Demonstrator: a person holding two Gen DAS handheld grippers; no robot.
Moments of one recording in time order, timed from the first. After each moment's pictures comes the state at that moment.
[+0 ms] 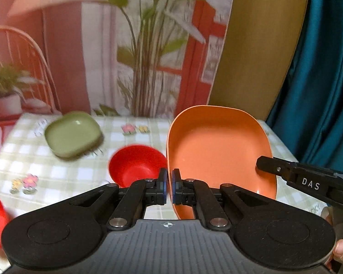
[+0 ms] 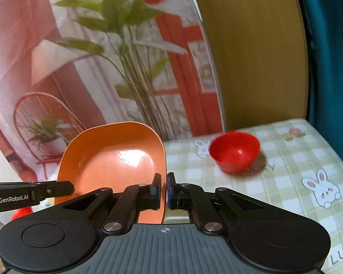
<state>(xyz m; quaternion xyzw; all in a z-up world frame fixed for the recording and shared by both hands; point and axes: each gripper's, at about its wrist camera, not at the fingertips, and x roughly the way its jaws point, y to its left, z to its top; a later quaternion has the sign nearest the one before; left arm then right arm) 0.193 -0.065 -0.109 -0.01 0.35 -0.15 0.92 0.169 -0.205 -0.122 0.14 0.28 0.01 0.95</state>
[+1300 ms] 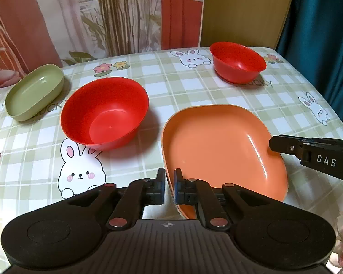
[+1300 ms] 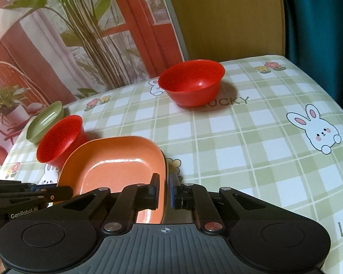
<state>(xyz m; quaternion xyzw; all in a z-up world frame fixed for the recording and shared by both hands) 0.231 -0.116 -0.205 0.08 0.46 -0.15 0.87 0.187 -0.245 -0.212 0.16 0.38 -0.04 0.91</state>
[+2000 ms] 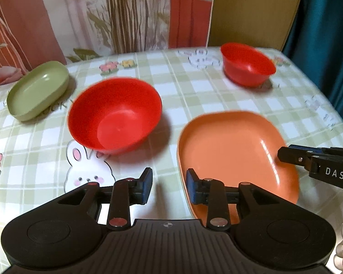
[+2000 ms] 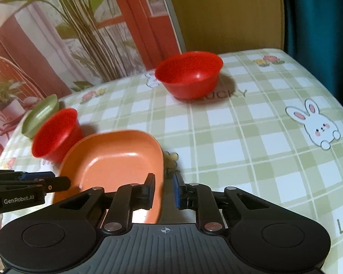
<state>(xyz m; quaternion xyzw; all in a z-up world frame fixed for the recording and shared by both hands) 0.245 -0.102 -0.201 0.06 0.46 -0.15 0.87 0.189 -0.241 -0.206 0.16 0.39 -0.04 0.91</state>
